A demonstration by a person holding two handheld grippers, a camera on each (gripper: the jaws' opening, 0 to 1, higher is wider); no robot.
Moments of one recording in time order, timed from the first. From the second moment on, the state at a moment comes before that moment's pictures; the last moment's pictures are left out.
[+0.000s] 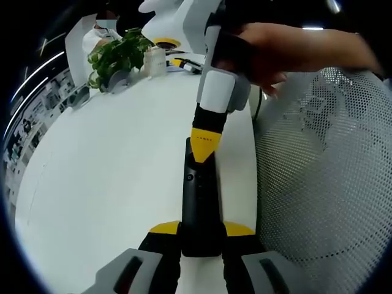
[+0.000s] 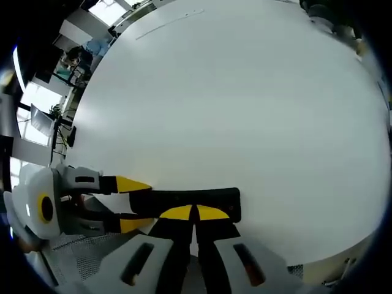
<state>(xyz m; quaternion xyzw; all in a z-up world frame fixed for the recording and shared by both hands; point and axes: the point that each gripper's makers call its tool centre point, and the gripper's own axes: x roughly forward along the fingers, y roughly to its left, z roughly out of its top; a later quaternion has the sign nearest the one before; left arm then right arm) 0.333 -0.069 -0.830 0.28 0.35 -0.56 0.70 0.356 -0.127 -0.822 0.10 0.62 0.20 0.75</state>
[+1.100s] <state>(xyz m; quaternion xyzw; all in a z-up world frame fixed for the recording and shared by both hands) 0.313 -0.083 -0.829 0.30 0.33 -0.60 0.66 0.360 -0.123 -0.814 0.15 0.61 0.20 0.75</state>
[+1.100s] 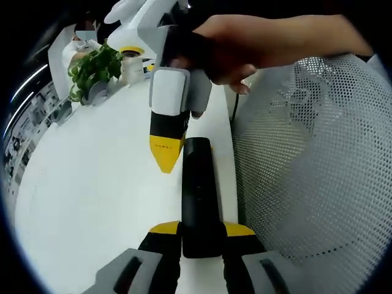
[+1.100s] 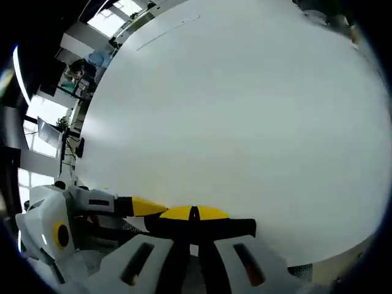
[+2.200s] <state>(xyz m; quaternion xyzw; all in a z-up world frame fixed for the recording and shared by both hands) 0.313 -0.084 -0.829 0.30 0.33 -0.60 0.66 0.349 -0.129 -0.825 0.14 0.64 0.19 0.73</state>
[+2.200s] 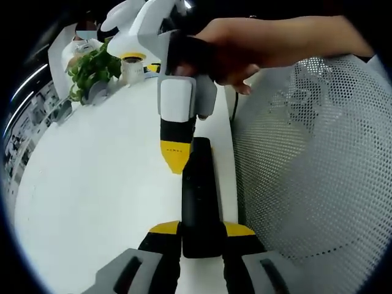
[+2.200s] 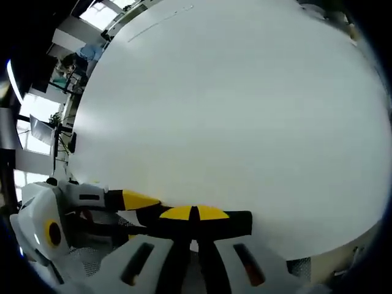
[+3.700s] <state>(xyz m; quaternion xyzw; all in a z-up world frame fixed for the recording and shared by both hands) 0.313 -0.083 -0.829 0.30 0.33 -0.60 0.66 0.343 -0.122 -0.823 0.15 0.66 0.19 0.71</state>
